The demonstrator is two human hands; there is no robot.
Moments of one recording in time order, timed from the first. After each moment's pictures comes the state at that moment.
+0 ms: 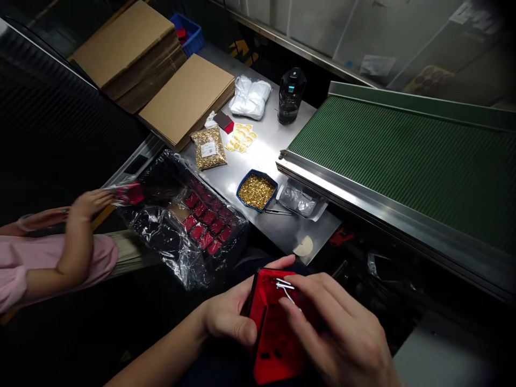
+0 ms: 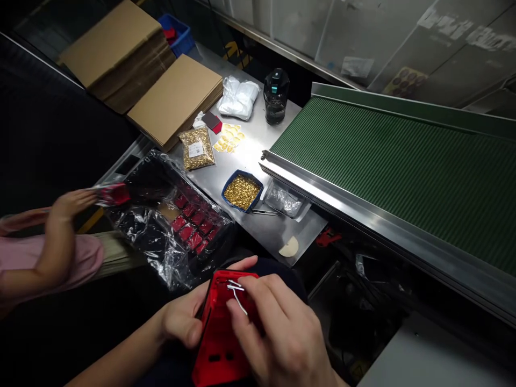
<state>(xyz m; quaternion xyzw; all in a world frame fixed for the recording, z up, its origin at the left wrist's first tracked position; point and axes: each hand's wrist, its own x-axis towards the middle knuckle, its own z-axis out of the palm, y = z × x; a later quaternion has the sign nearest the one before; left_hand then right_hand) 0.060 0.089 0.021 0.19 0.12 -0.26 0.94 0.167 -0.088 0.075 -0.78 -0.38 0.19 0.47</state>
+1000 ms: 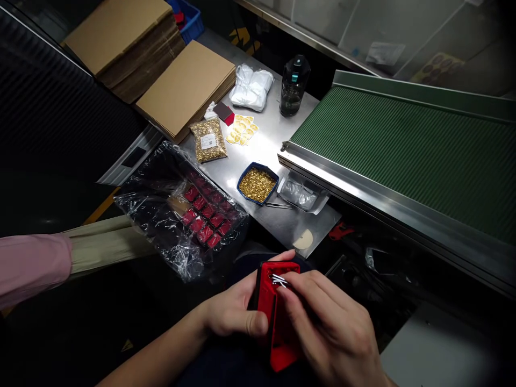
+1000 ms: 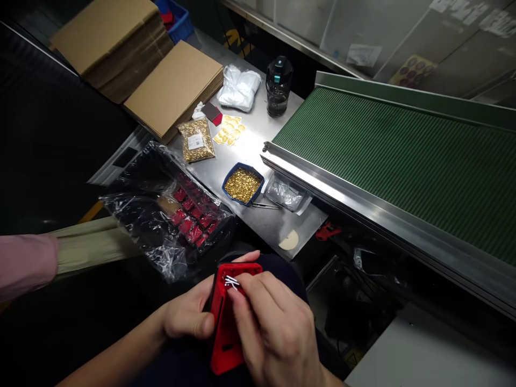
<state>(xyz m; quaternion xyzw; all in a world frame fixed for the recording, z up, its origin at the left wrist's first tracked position) 0.051 0.085 0.026 0.24 0.12 -0.25 0.93 0.146 -0.083 0.077 -0.78 -0.33 0.19 0.50</state>
